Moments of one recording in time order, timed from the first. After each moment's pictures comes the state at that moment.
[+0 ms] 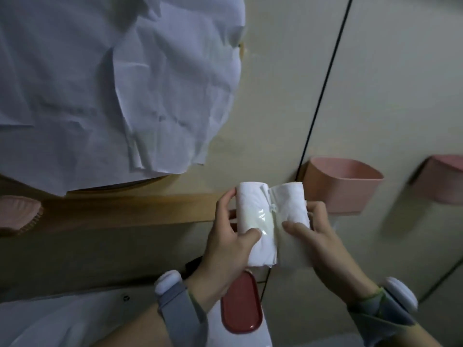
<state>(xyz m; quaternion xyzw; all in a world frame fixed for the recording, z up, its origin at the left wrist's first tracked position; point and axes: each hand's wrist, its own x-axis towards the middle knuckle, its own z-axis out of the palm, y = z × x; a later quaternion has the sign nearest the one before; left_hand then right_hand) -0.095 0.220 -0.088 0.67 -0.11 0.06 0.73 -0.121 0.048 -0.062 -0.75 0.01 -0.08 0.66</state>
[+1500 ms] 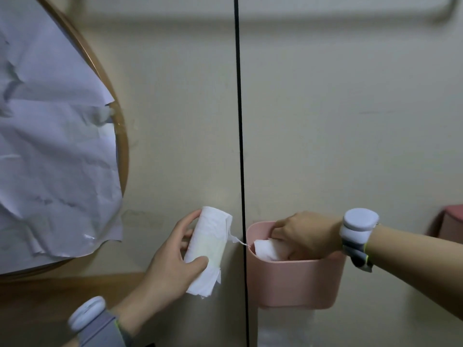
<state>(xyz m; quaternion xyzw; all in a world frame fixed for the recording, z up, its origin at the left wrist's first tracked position) 0.020 0.100 -0.025 0.84 -0.12 0.17 0.51 0.108 -0.185 0.015 -0.90 -0.38 -0.02 -0.20</state>
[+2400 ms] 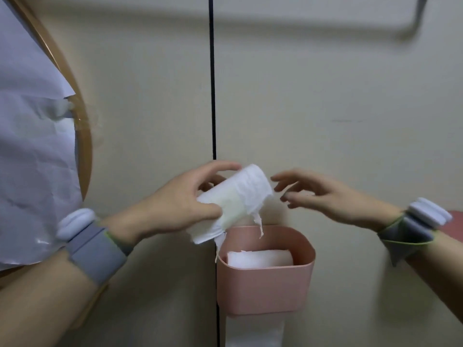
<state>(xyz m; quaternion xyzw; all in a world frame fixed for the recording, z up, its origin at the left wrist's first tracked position) 0.042 0.036 0.093 0.87 -0.30 0.10 0.39 0.077 -0.260 0.081 -0.86 -0.31 -0.07 0.40</state>
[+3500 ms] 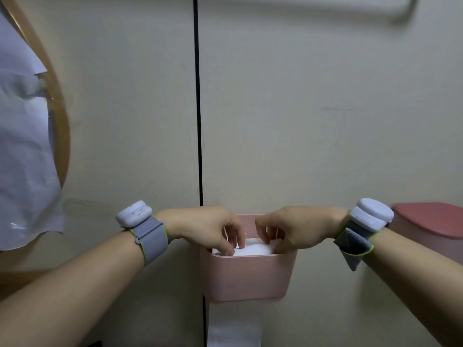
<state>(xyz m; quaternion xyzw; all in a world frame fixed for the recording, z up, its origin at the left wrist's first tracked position) 0.084 -0.020 0.040 0.92 -0.32 -0.14 0.17 0.077 -0.239 0.048 -0.94 -0.30 0.12 0.04</state>
